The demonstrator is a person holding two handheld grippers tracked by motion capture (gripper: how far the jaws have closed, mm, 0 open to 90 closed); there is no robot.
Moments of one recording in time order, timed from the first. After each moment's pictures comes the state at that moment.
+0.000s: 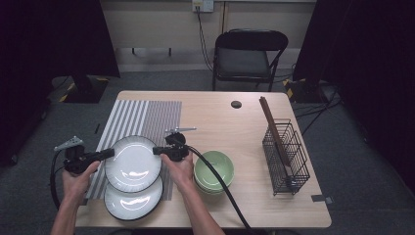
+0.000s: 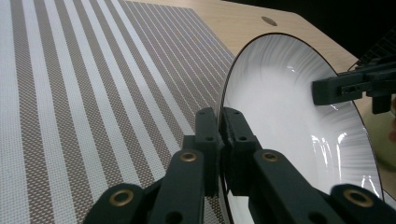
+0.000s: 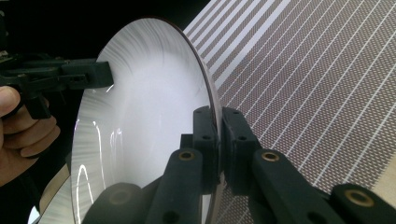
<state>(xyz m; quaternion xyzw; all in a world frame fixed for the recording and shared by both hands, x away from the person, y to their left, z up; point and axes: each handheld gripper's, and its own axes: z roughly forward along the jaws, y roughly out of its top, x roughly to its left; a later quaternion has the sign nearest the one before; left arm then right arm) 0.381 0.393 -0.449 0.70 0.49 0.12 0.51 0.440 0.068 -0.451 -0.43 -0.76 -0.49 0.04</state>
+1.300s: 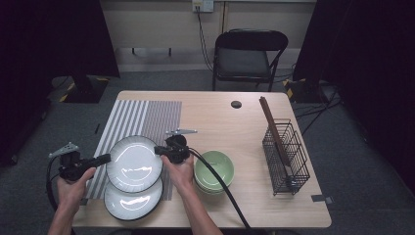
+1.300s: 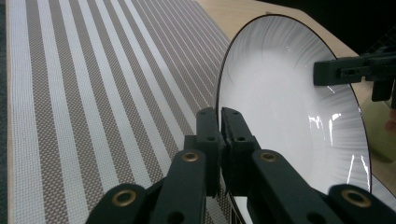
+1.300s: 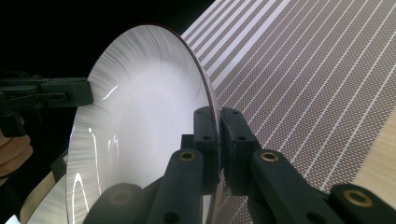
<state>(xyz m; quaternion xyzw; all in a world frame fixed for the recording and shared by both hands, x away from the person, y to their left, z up) 0.361 0.395 -0.448 0.69 0.50 0.13 0.50 0.429 0.066 -0.446 -0.43 -0.75 -0.50 -0.01</state>
